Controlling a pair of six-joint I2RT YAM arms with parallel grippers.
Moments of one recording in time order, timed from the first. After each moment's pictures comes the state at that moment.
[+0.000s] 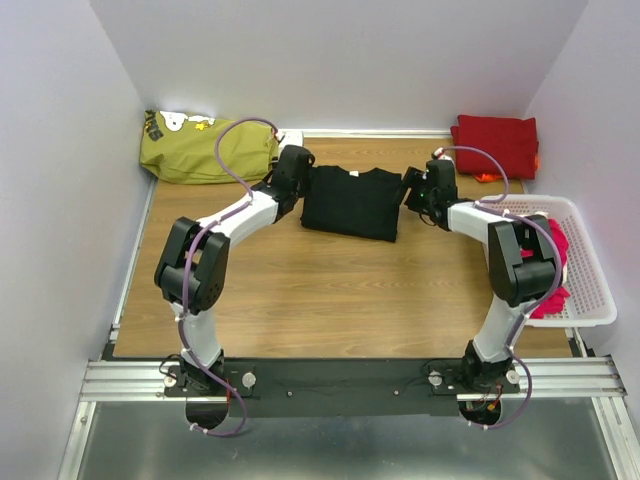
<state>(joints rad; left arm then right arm) -0.48 1.88 1.35 -0.07 -0.34 -0.35 0.21 1.83 1.08 0.13 0.01 0.49</state>
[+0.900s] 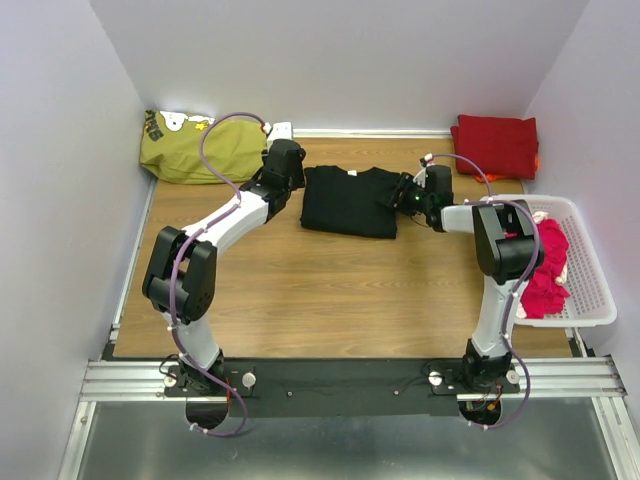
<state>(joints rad) -0.45 1.77 1.32 -0.05 -0.36 -0.37 0.17 2.05 1.09 0.40 -0.40 0.60</state>
